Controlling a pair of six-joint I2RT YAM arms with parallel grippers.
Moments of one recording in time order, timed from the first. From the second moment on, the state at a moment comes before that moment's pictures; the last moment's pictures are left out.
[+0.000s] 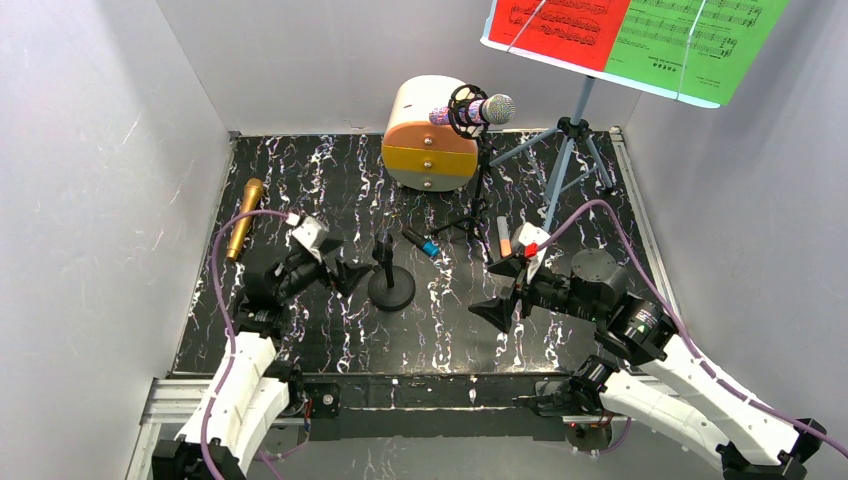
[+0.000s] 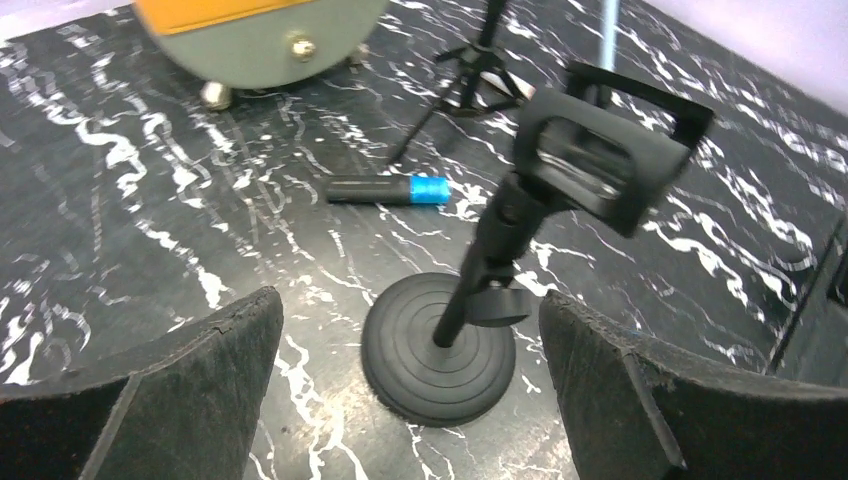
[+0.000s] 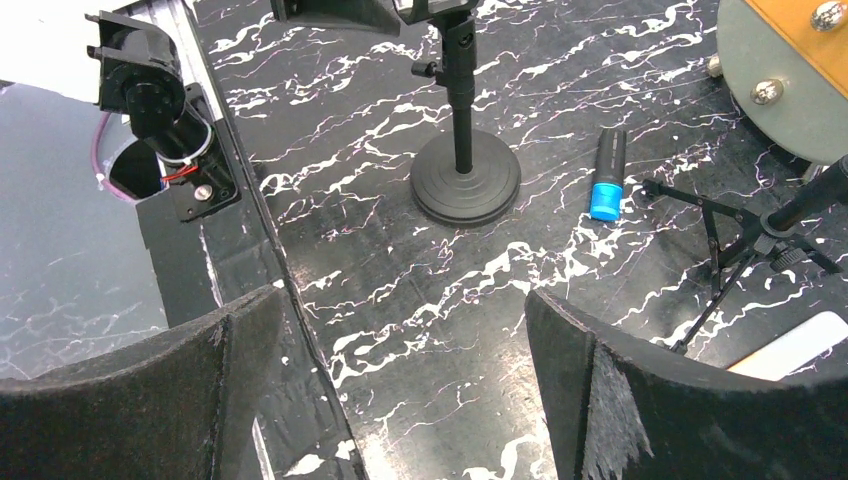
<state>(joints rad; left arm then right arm) -0.07 0.70 0.38 0.14 0.70 -0.04 0.85 0.60 0.73 -0.37 -0.32 0.04</state>
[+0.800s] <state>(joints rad) -0.44 1.02 0.39 0.34 0.49 0.24 0.85 0.58 0.73 -0.37 -0.30 0.04</state>
